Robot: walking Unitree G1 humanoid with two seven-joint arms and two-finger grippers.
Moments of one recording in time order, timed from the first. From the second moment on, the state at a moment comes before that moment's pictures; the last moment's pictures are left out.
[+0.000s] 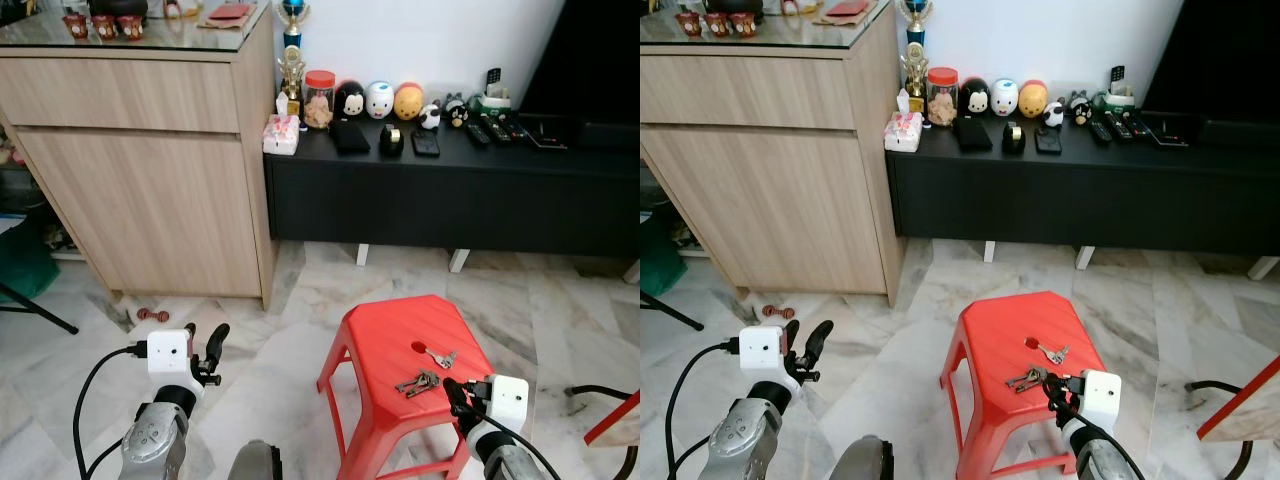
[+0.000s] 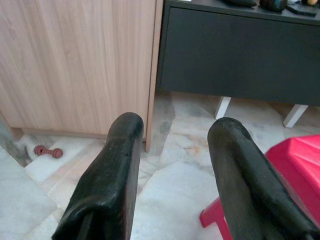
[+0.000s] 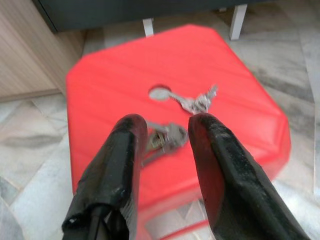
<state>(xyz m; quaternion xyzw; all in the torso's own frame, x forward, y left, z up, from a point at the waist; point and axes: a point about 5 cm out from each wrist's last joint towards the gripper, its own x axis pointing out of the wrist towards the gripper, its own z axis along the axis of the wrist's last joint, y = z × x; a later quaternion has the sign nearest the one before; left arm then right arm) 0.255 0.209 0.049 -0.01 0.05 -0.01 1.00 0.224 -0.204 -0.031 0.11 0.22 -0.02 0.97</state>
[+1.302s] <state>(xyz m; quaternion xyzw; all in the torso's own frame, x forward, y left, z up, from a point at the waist) 0.261 0.201 0.052 -0.02 0.05 -0.02 1.00 0.257 -0.183 -0.029 -0.09 0.29 0.12 0.94</state>
